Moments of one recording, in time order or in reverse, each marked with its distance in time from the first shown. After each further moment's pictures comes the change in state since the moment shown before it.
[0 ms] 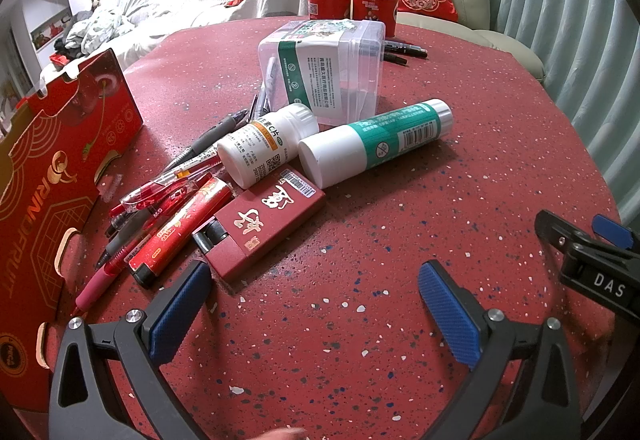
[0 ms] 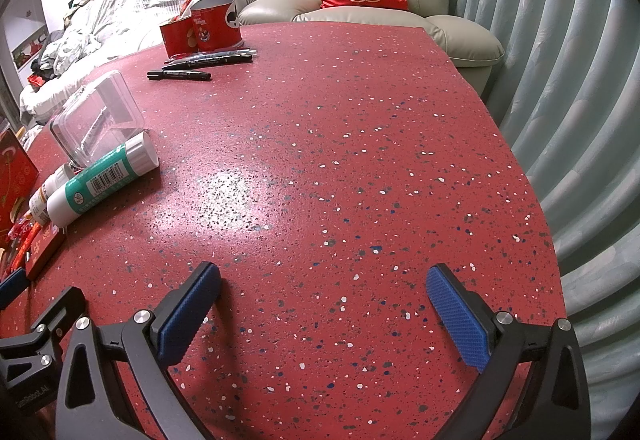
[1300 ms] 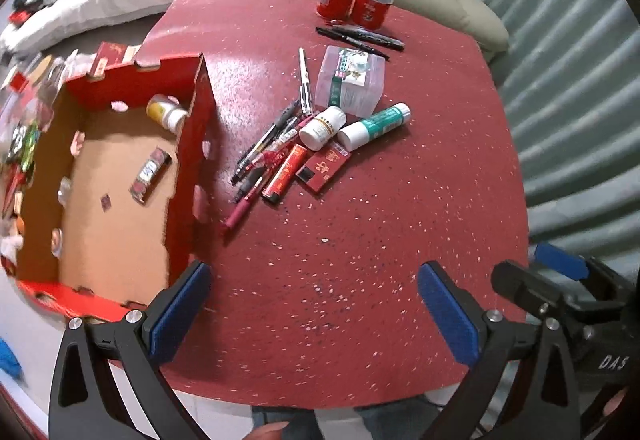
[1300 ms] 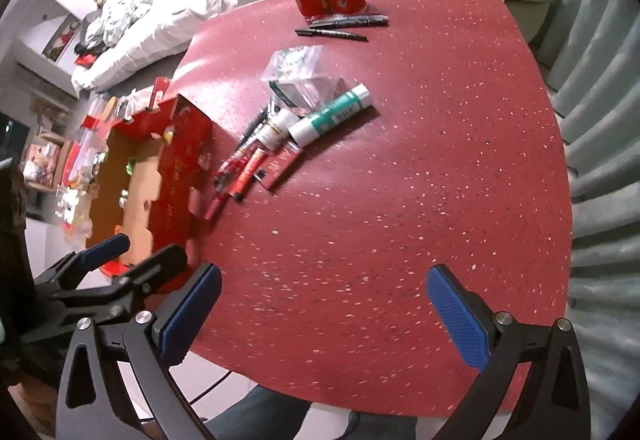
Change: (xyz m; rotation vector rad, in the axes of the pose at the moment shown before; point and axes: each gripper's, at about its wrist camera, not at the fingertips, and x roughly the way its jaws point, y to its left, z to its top) left arm -0.157 0.099 0.065 0.016 0.357 -0.197; right arm -0.187 0.094 0.030 0.069 0.380 0.284
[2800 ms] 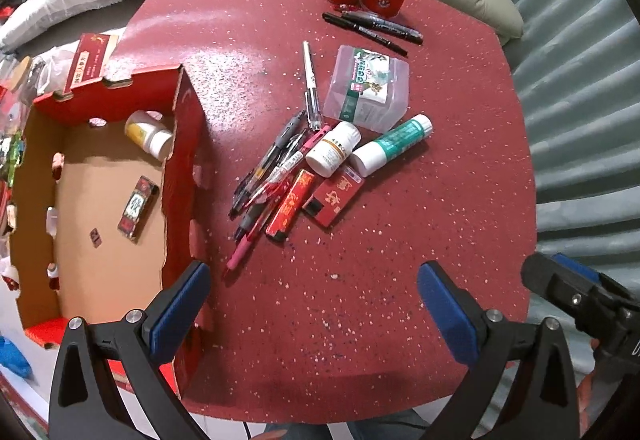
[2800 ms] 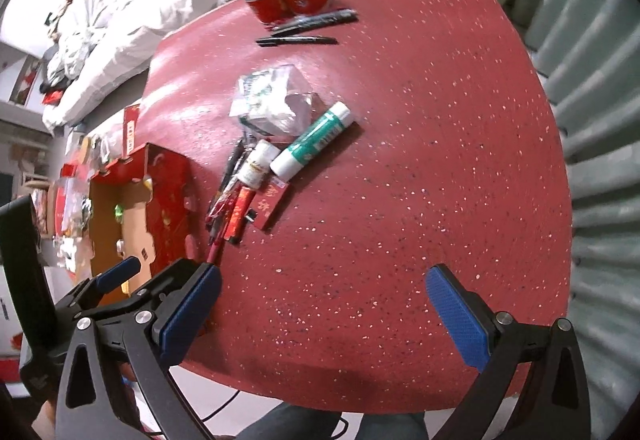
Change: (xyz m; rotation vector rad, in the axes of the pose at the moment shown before) left arm 0.045 0.011 0.067 -0.007 0.135 0.007; right arm 0.023 -0.009 0.065 0.174 0.094 -0.037
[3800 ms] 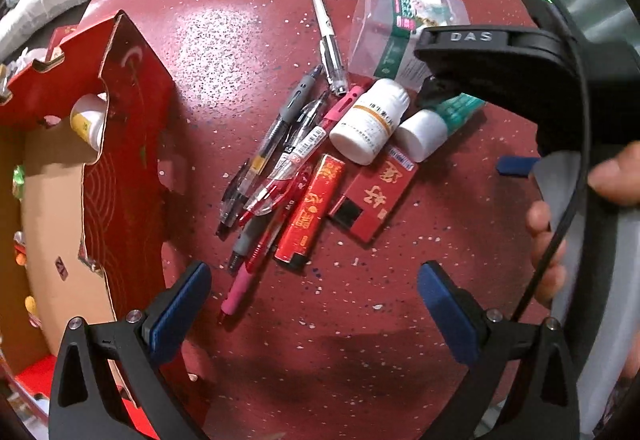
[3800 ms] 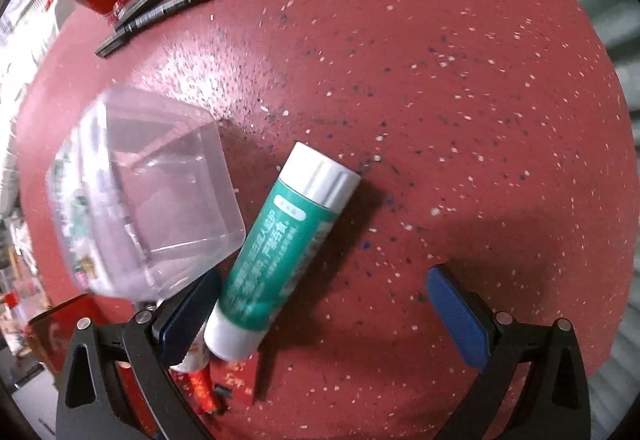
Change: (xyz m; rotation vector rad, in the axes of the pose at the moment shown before) left arm 0.086 0.028 0.005 0.068 0.095 0.039; right arm 0.179 -0.003 0.109 0.328 0.156 -0.186
